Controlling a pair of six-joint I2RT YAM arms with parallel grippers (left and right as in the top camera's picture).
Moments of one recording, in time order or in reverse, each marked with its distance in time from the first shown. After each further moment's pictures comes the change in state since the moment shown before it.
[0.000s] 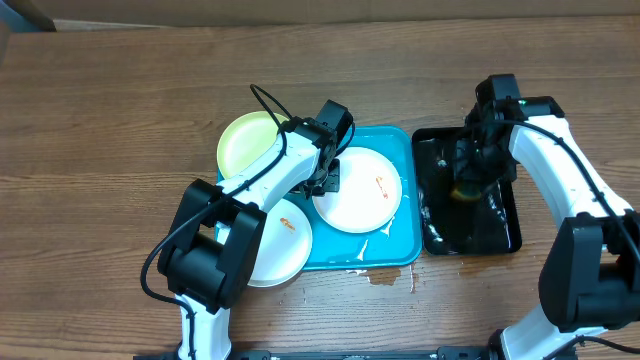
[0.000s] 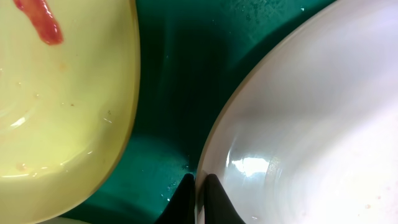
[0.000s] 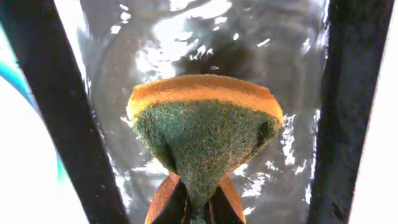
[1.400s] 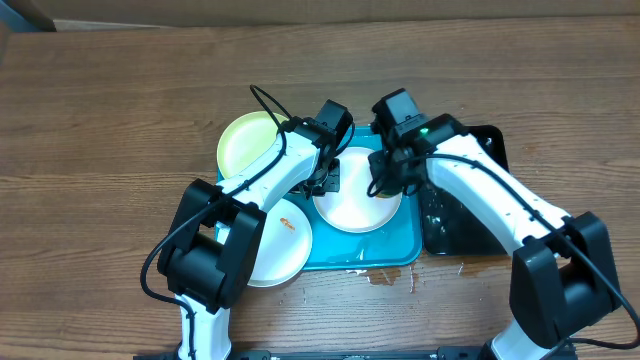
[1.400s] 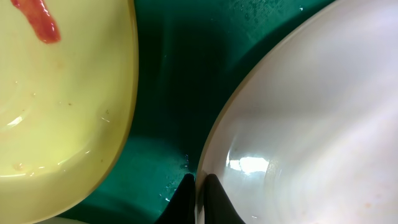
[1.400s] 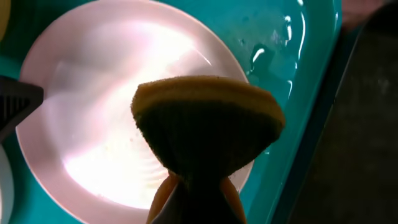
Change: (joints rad) left arm 0.000 0.000 0.000 0.001 0.008 -0.003; right arm 0.412 0.001 0.000 0.194 0.029 0.069
